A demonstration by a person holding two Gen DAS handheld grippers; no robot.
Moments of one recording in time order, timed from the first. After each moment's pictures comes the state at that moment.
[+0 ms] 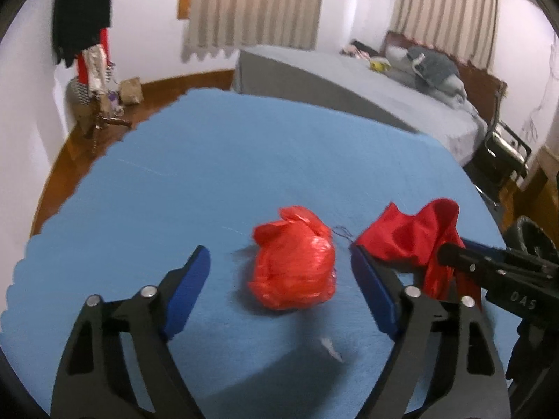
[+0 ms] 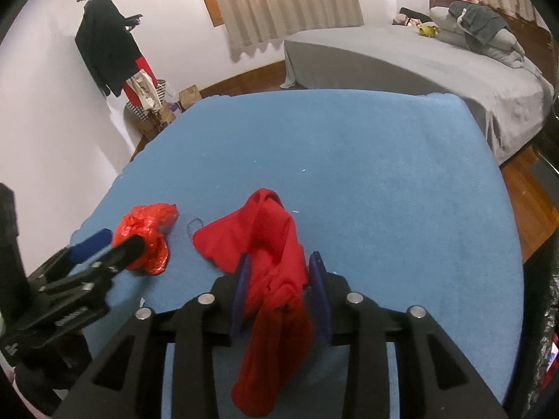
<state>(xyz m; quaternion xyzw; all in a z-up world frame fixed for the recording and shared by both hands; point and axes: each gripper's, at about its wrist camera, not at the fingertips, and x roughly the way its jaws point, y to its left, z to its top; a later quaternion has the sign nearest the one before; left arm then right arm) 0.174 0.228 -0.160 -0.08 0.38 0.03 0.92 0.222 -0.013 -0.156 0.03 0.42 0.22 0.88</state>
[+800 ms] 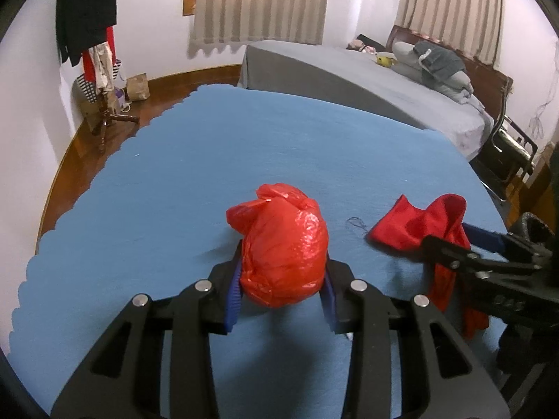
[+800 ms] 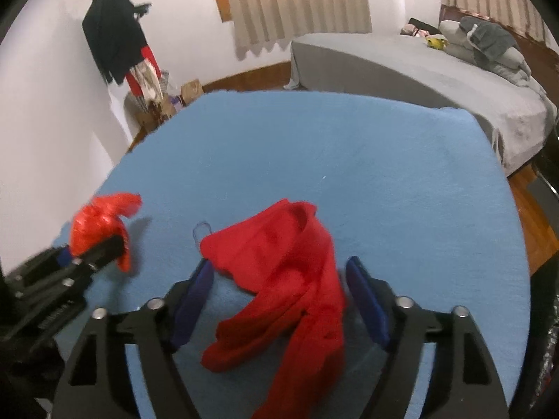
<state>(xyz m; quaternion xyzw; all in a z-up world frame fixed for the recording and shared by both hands) 0.160 0.239 -0.152 -0.08 0.38 0.05 0.92 0.228 0.030 -0.160 -0.01 0.41 0.22 0.88</state>
